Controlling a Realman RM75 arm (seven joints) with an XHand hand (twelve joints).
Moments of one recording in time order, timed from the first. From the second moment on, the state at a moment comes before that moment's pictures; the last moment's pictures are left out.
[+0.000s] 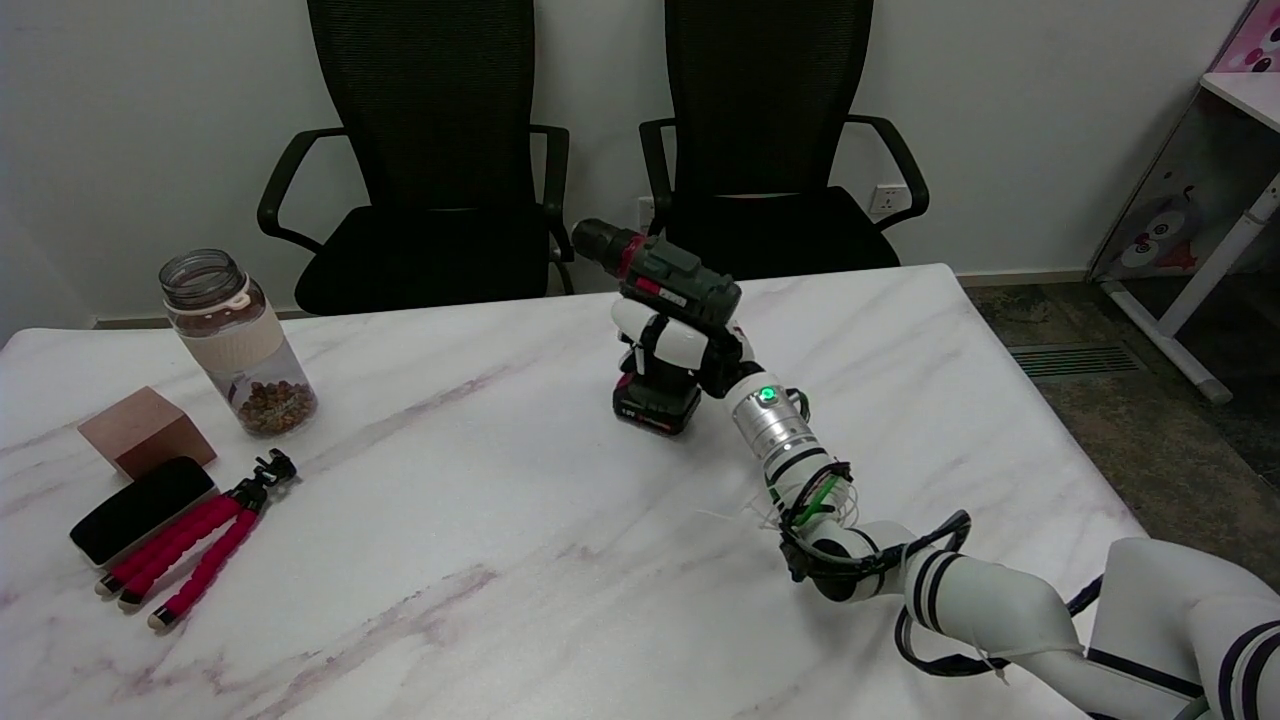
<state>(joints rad) 0.45 -1.25 0.69 -0.73 1.13 -0.78 -1.89</state>
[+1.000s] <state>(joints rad) 0.51 -1.17 0.68 -0.86 1.13 -0.77 -1.89</state>
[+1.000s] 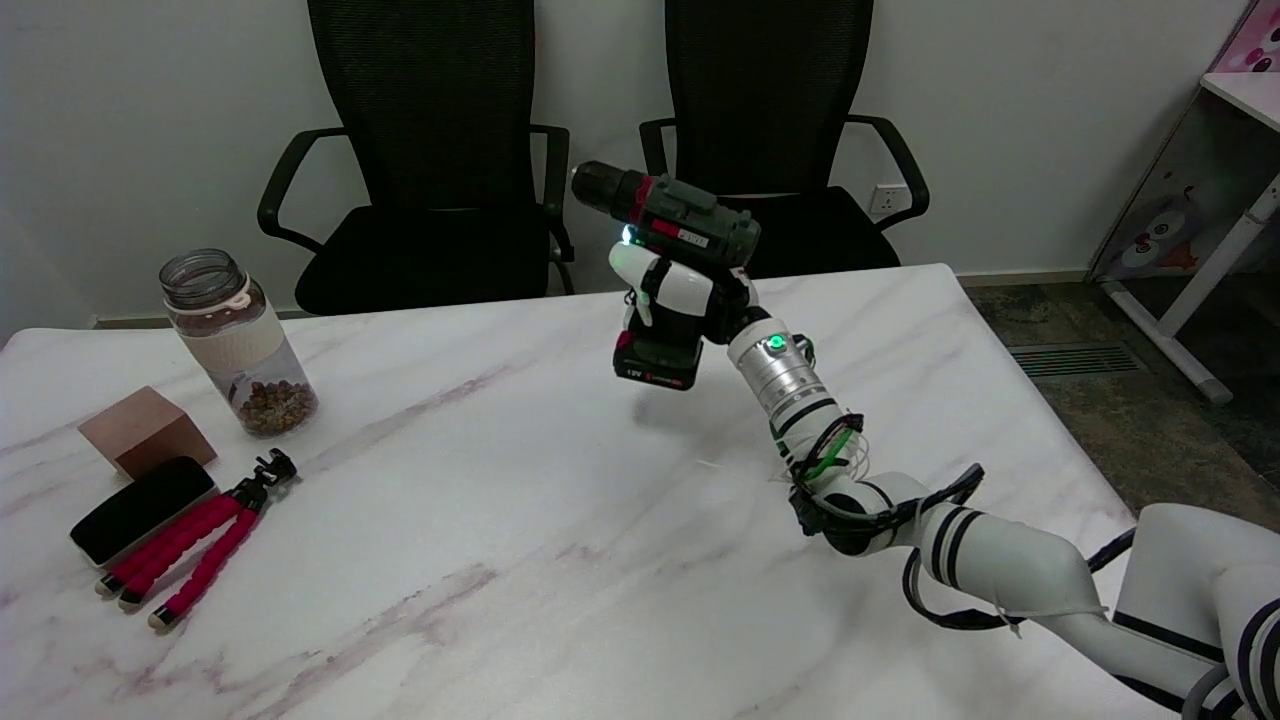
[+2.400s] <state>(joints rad) 0.52 -0.89 0.70 -1.18 1.14 -0.78 -1.89</state>
